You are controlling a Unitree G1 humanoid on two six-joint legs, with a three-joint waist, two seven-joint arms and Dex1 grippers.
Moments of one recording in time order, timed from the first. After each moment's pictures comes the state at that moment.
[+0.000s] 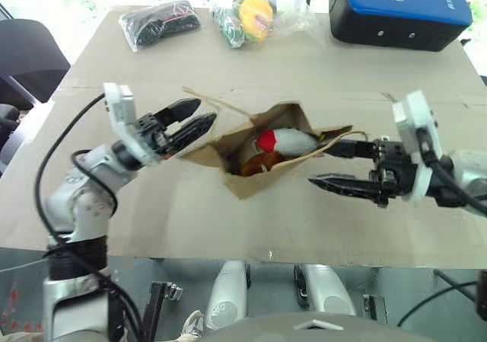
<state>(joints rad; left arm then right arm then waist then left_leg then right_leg) -0.28 0.66 0.32 -0.14 -0.87 0.56 -0.92 -0.38 -0.74 -0.25 -0.72 1.26 1.16 0.58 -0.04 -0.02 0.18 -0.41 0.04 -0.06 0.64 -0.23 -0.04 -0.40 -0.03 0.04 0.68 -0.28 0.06</state>
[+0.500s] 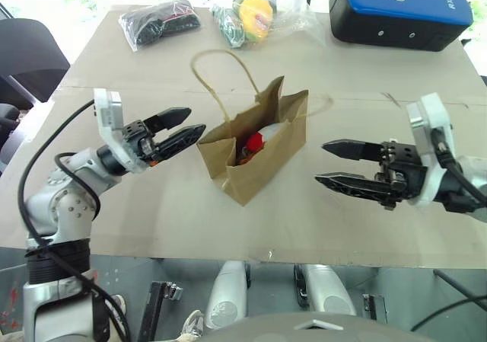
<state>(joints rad) -0.25 0.74 0.35 -0.09 -0.87 0.59 -1.02 -0.27 -0.86 -0.30 -0.70 1.37 1.02 0.53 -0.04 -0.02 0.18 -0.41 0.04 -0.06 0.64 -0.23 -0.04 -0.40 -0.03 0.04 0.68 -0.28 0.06</state>
